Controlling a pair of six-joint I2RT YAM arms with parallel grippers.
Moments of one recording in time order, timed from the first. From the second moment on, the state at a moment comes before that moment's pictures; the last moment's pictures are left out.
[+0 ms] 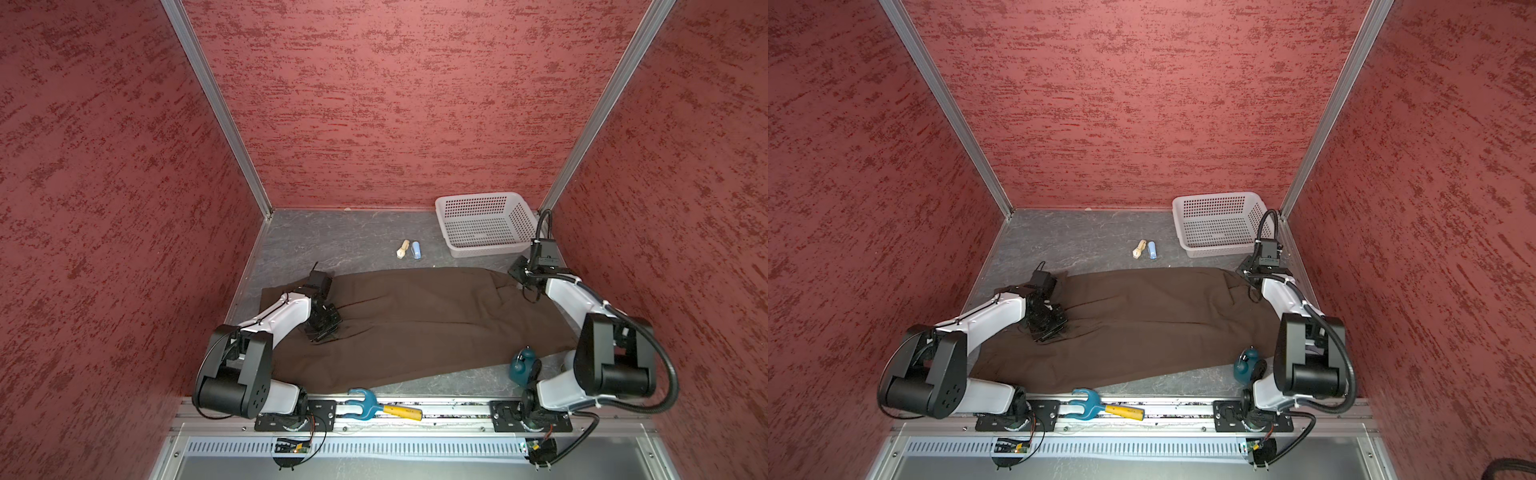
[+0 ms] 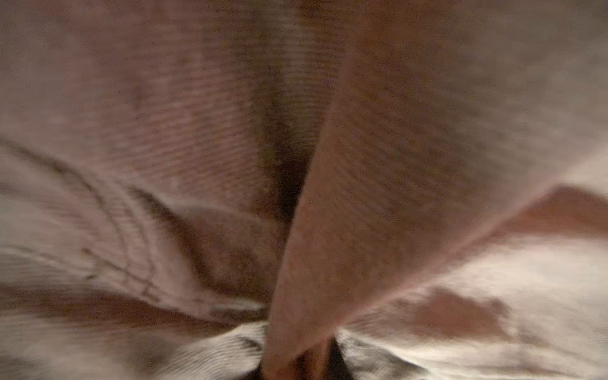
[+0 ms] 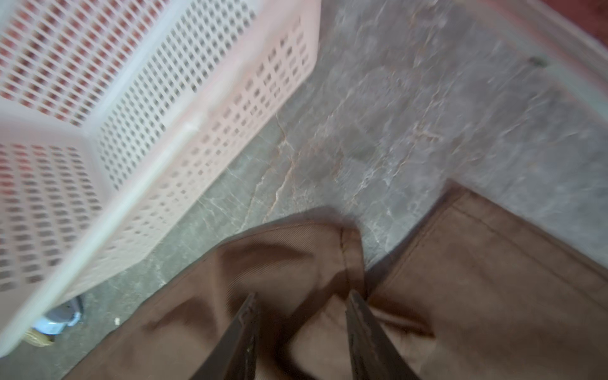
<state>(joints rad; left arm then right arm) -0.16 1.41 0.72 -0.80 0.12 -0.78 -0.12 1.55 0.94 -0.31 0.00 0.58</state>
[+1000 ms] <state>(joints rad) 0.23 1.54 0.88 -0.80 0.11 -0.64 -0.16 1.38 1.06 -0.33 0.16 0.53</state>
